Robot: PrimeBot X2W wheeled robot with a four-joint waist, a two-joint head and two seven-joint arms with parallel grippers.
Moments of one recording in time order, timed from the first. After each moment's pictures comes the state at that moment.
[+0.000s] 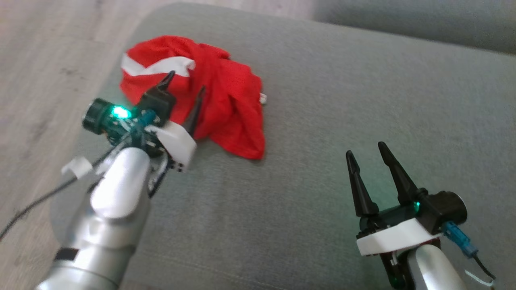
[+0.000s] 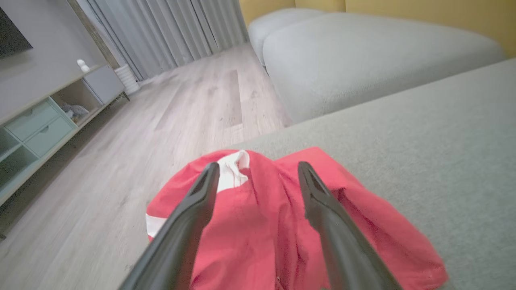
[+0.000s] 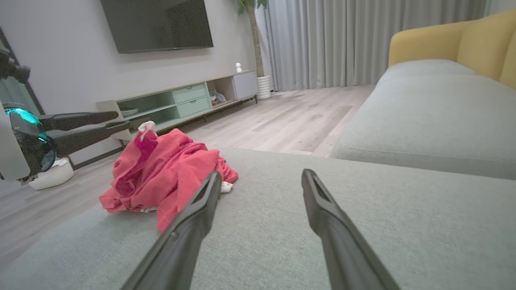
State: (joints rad) left arm -0.67 0.13 -0.38 0.64 -0.05 -0.11 0.00; right arm -0.05 -0.04 0.21 0.14 0.12 0.12 -0.25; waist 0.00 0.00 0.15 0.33
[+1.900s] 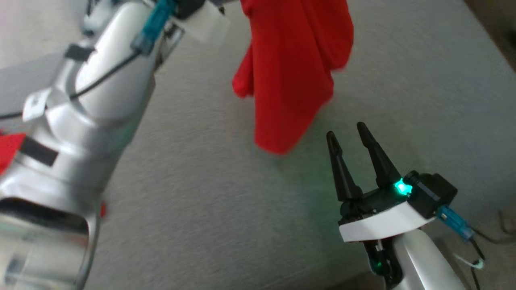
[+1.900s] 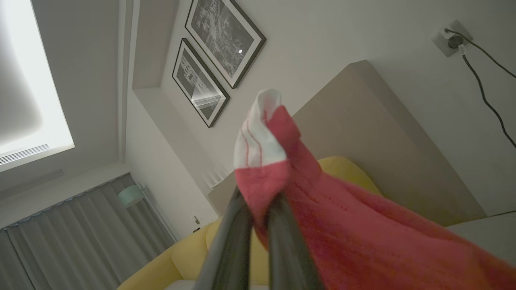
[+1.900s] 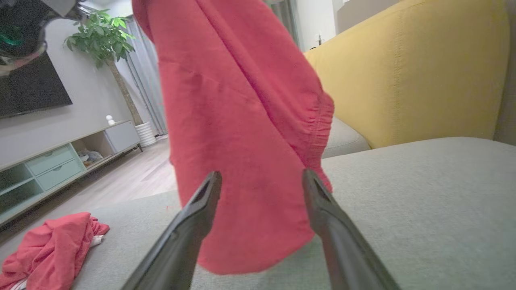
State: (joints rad) left arm -1.17 0.16 -0.57 0.48 0.05 -0.05 -0.22; right arm -0.13 -0.05 0.32 0.11 0.29 0.12 -0.25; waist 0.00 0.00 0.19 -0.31
